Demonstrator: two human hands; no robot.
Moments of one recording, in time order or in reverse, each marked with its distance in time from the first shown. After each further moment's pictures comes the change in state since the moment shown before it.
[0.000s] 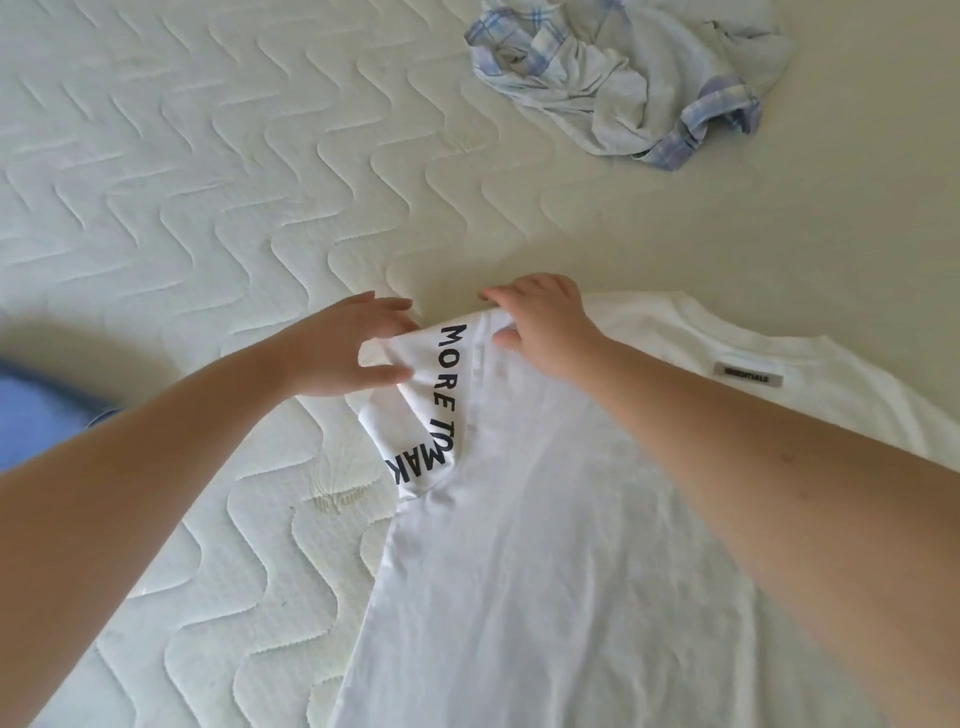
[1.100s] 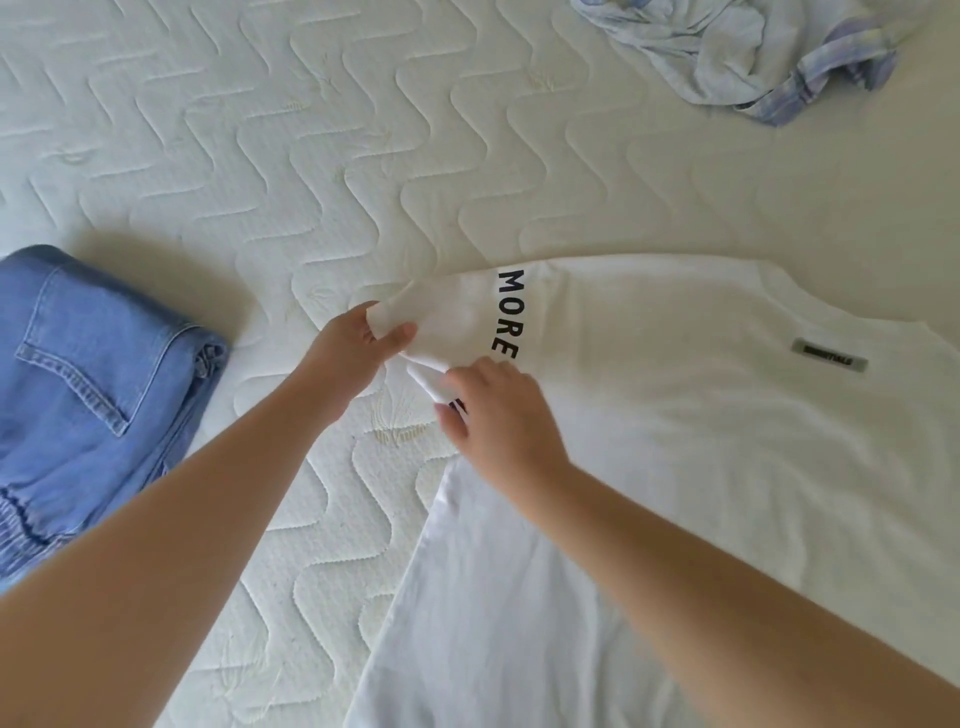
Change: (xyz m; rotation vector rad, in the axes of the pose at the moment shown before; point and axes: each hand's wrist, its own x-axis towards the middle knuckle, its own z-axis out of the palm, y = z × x) left_hand -0.075 -0.016 0.060 -0.982 0.388 -0.612; right_hand -0.094 -0.153 0.040 0.251 0.086 -0.041
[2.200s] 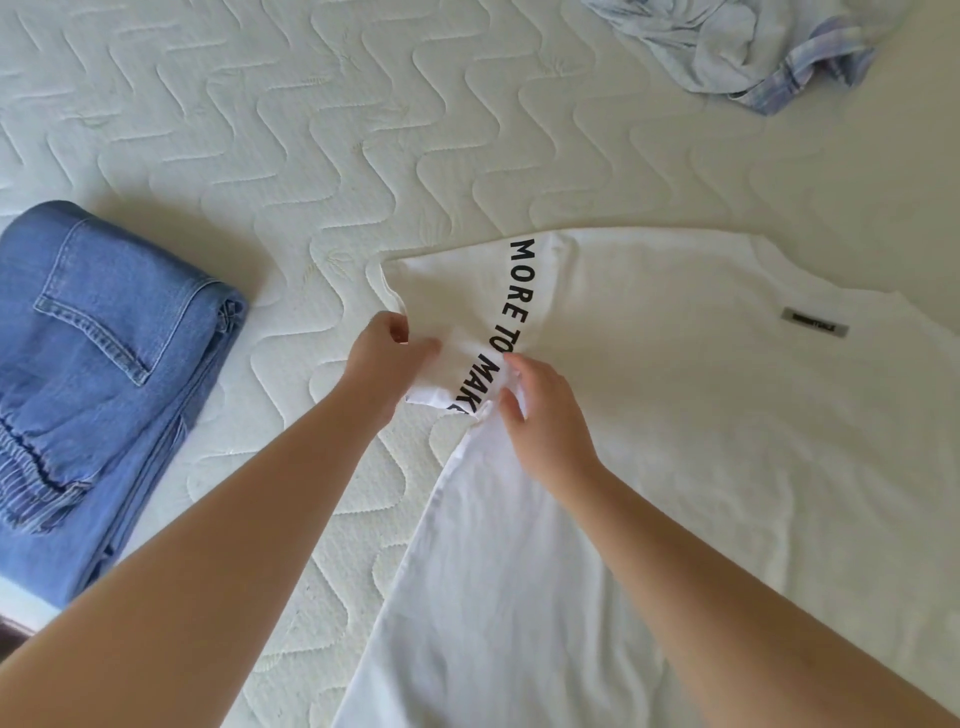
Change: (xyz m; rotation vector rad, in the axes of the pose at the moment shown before) left_hand -0.041 -0.017 0.038 -0.031 0.212 -0.189; right_hand -0.049 0.016 0.021 0.372 0.020 0.317
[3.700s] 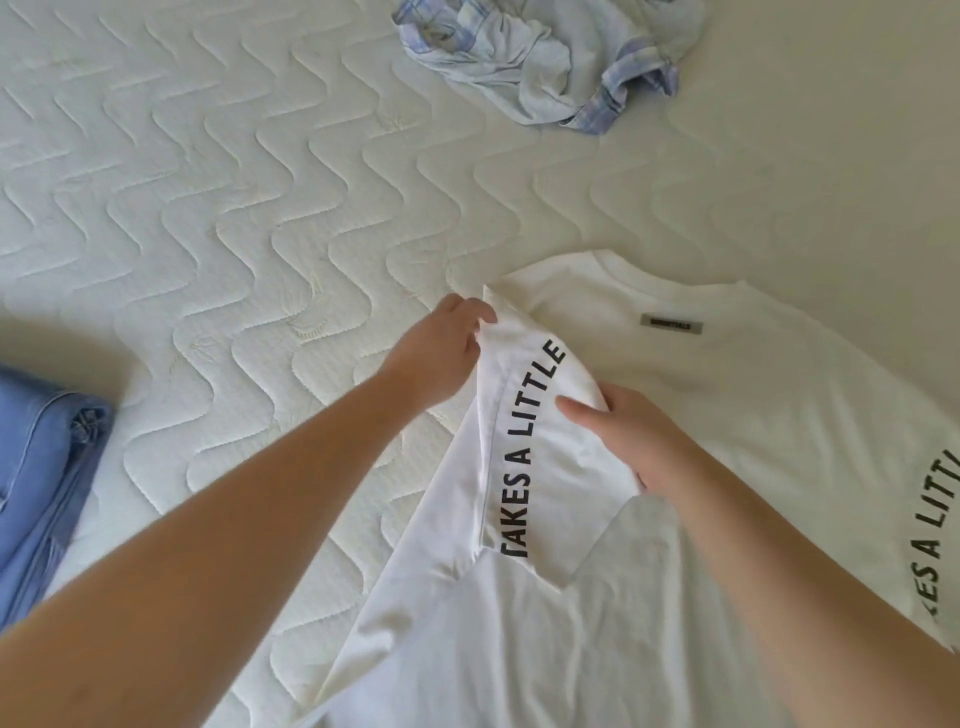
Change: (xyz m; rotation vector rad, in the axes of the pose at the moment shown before) left_hand -0.029 0.107 0.155 0.808 -0.328 0.726; right_hand -0.006 0.118 -0.169 0.347 -0.084 0.552
